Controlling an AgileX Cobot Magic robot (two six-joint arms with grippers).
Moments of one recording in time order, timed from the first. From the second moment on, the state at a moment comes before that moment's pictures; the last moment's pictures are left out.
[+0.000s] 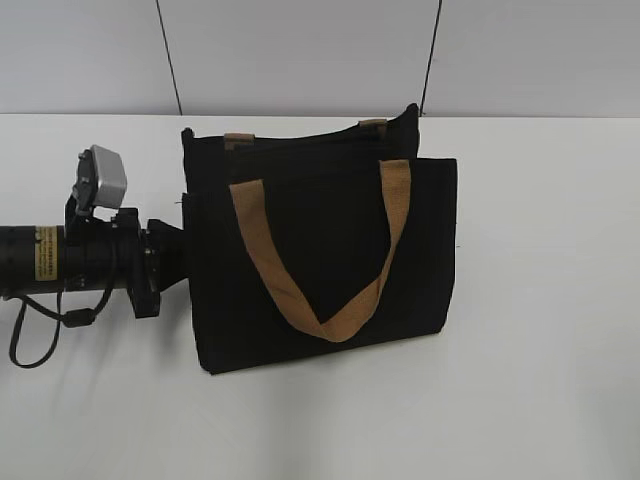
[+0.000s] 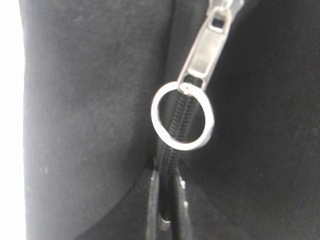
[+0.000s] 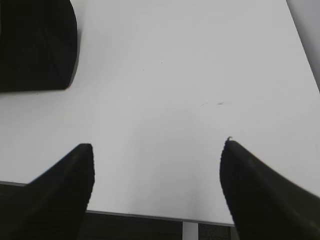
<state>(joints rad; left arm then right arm) -0.09 2.06 -0.74 1.20 -1.16 -0.40 -0.10 -0.01 -0.47 0.16 1.09 -0.26</state>
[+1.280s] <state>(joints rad) -0.09 1.48 -0.73 1.32 -0.86 -0.80 -0.02 0.54 -0.58 0.51 0.68 -0.38</state>
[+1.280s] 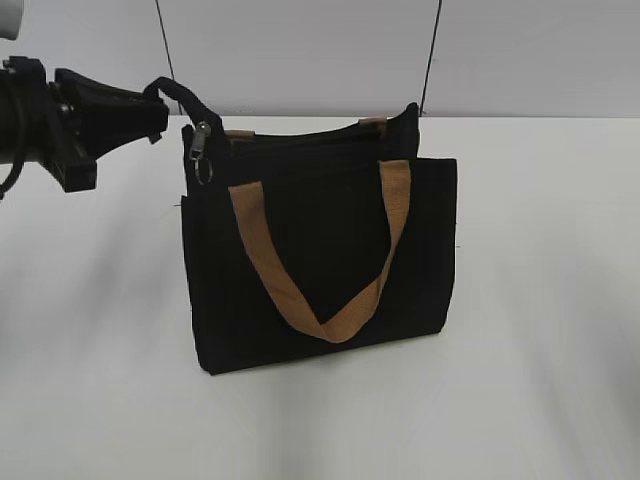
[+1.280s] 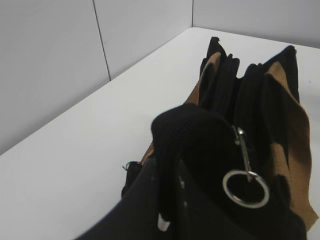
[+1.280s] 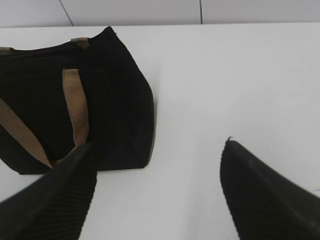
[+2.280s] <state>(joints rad) -0.09 1.31 -0.73 1.74 -0.84 -1.21 0.73 1.57 -1.23 0.63 0.56 -0.29</state>
